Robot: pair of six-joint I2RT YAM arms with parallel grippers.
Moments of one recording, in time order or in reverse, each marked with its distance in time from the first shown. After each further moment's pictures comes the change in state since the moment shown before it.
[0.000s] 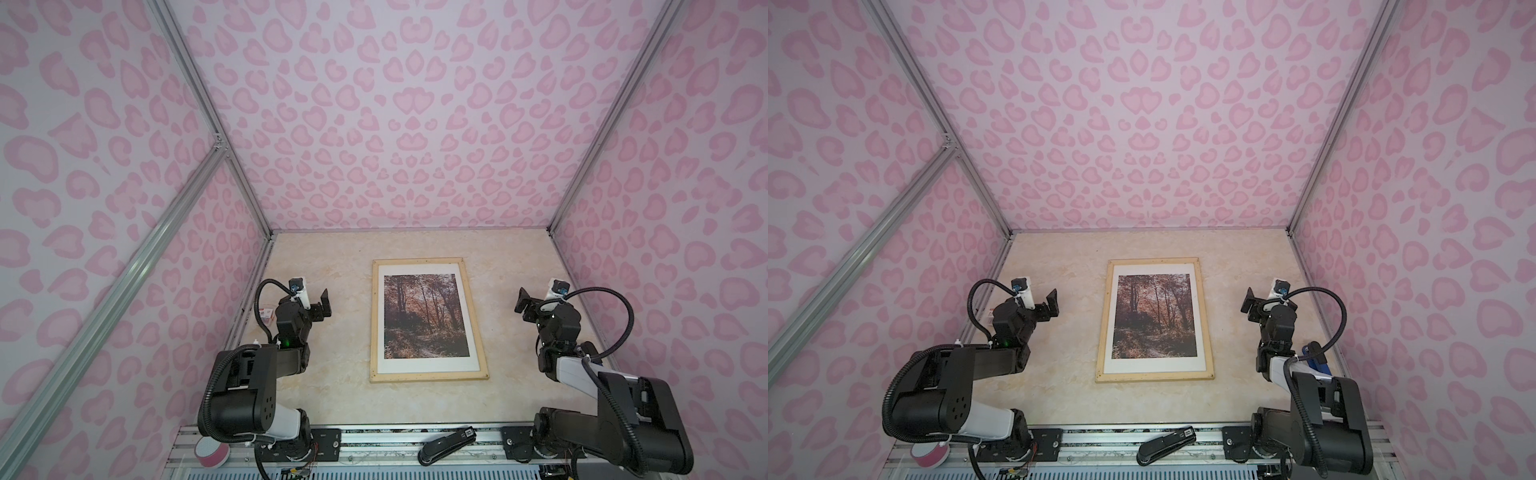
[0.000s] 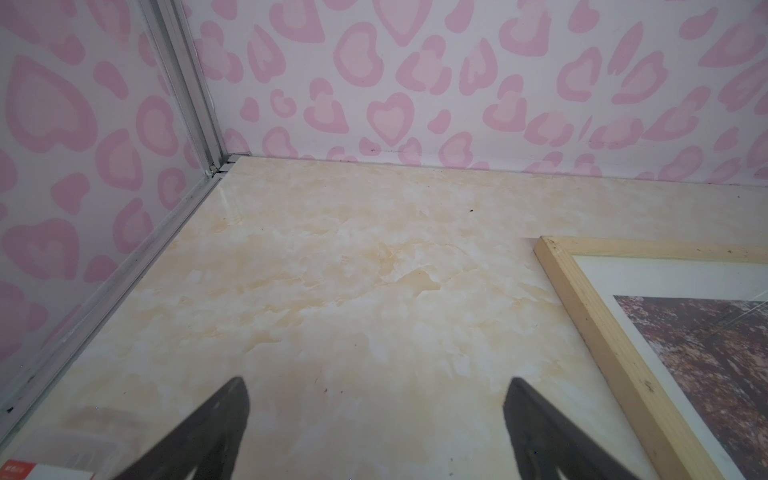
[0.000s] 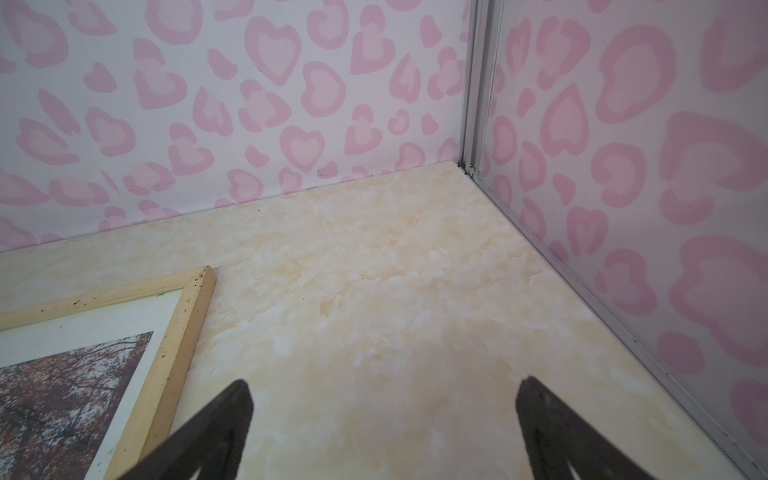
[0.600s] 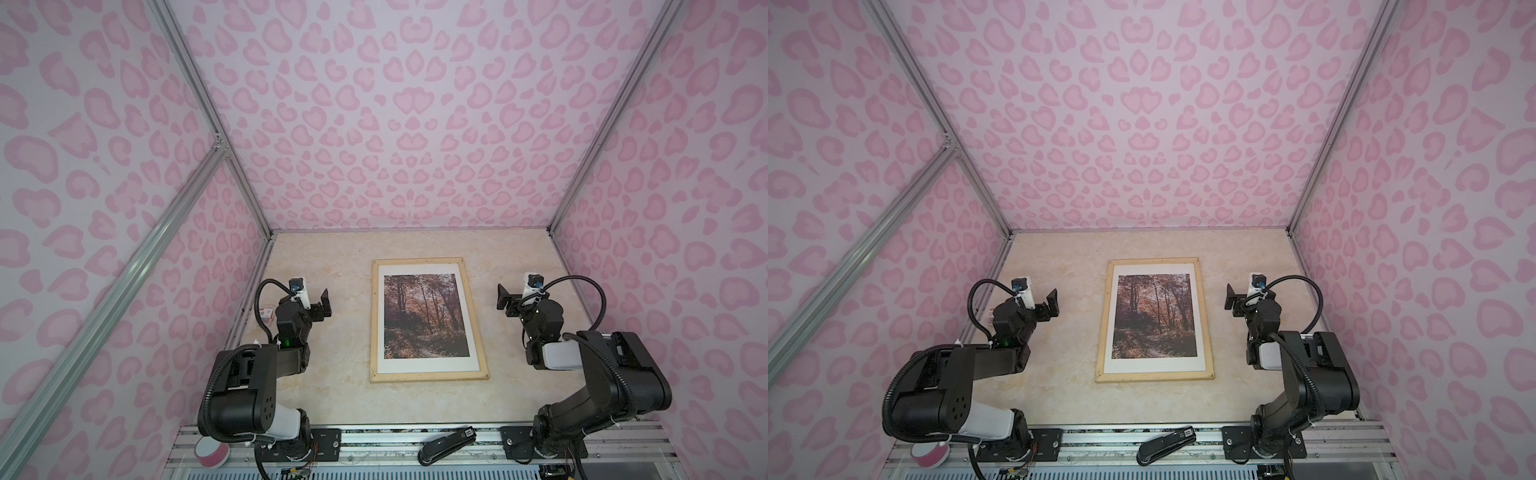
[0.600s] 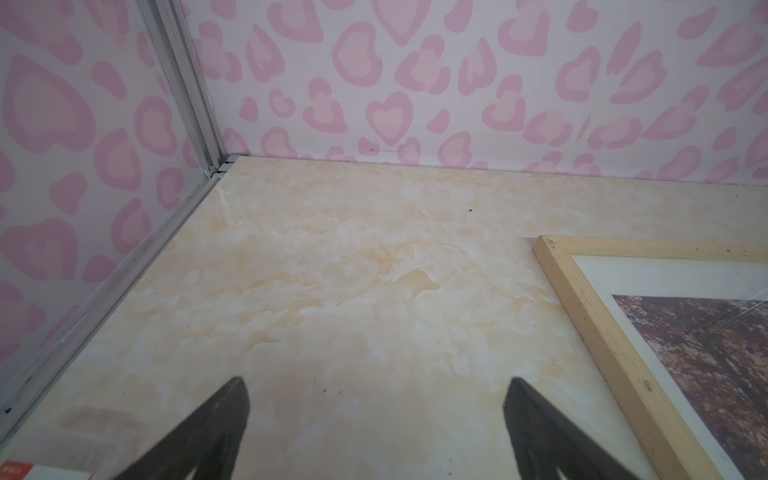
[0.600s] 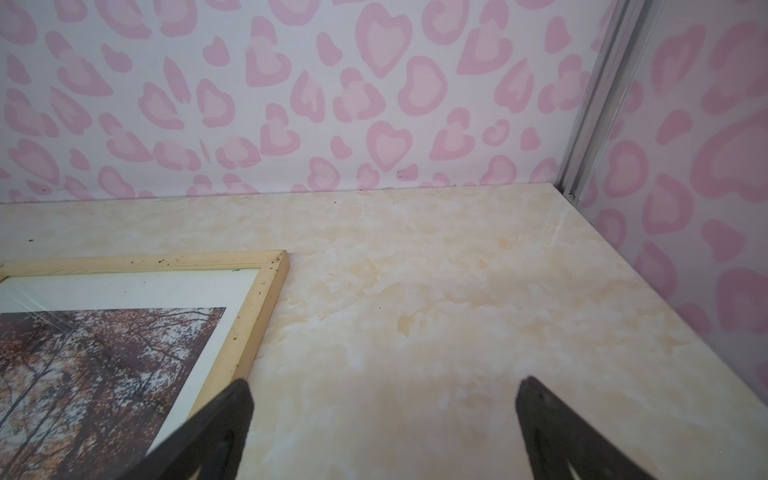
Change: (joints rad) left arm -0.002 0.000 0.000 0.000 0.000 0.000; right arm 0.107 0.264 0.059 0.239 -0.082 -0.089
